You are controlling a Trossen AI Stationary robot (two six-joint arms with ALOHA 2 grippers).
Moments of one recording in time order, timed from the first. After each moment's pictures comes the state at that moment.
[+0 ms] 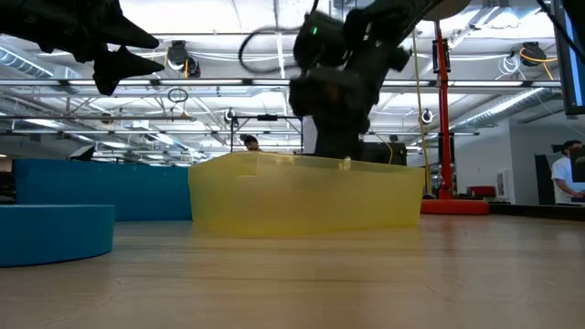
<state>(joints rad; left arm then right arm) -0.11 0.44 0.35 -0.08 -0.30 -0.40 -0.09 1.84 1.25 -0.46 -0.25 0.32</state>
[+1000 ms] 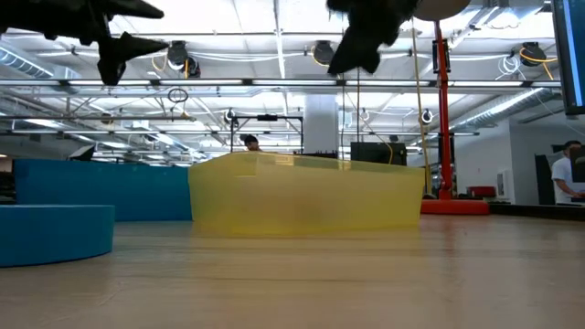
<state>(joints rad) -0.11 0.44 0.35 0.07 -0.30 -0.56 -0.03 1.50 1.25 -0.56 -0.09 0.12</state>
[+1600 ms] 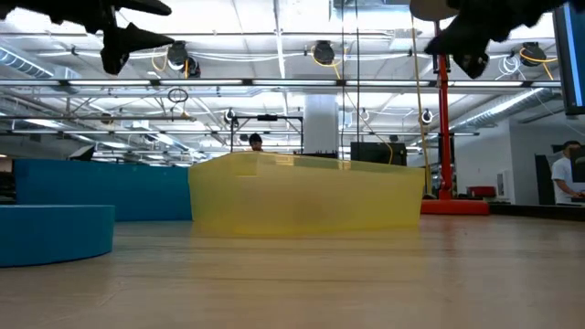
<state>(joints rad) -0.11 0.54 0.48 -0.06 -0.33 -0.55 0.04 0.69 0.67 -0.39 0.11 0.43</state>
